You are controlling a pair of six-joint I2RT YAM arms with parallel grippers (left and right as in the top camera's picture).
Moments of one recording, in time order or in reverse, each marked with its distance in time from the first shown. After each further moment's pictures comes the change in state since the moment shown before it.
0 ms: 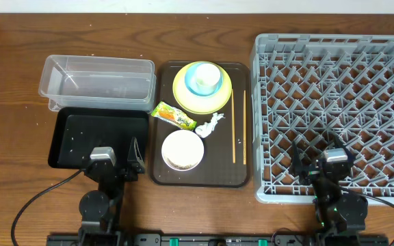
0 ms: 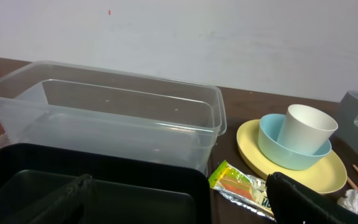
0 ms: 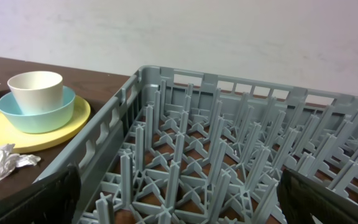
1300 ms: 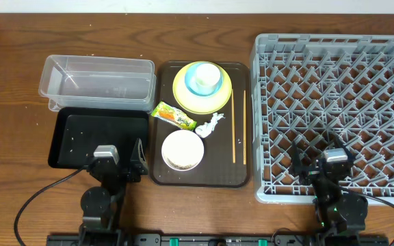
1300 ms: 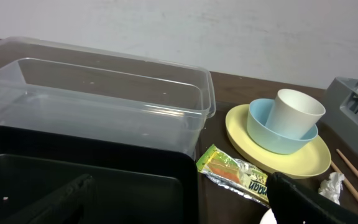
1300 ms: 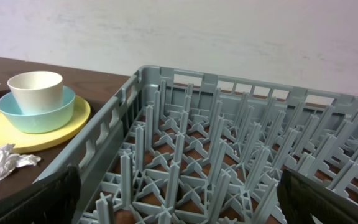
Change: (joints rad) left arm 0.000 0.053 0.001 -0.003 0.056 -0.036; right arm 0.000 0.000 0.000 0.000 0.000 0.000
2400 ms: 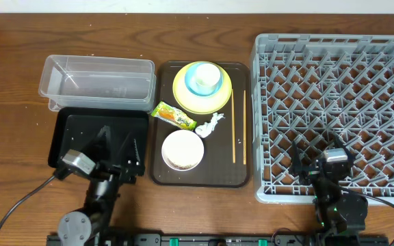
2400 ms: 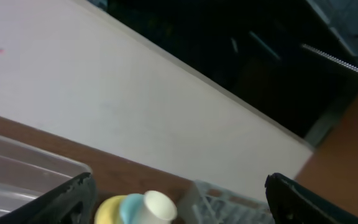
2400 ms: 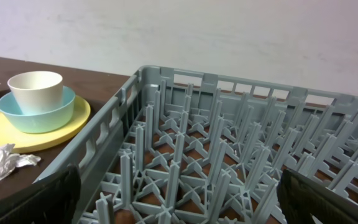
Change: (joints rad) left arm 0.000 0.013 0.238 0.161 0.194 -0.423; right arm 0.000 0.000 0.000 0.000 0.000 0.000
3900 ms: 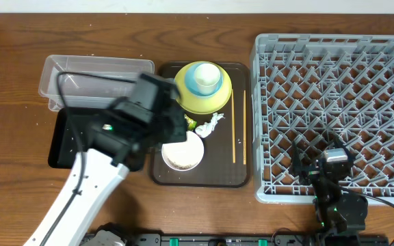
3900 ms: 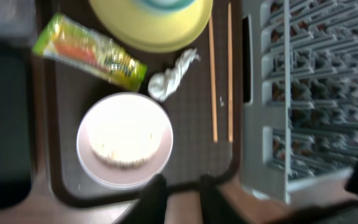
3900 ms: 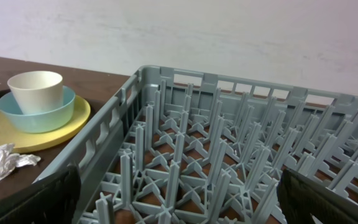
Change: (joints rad) left arm -0.442 1.207 1.040 -1.095 -0.077 0.094; right arm 0.000 0.000 0.000 0.000 0.000 0.000
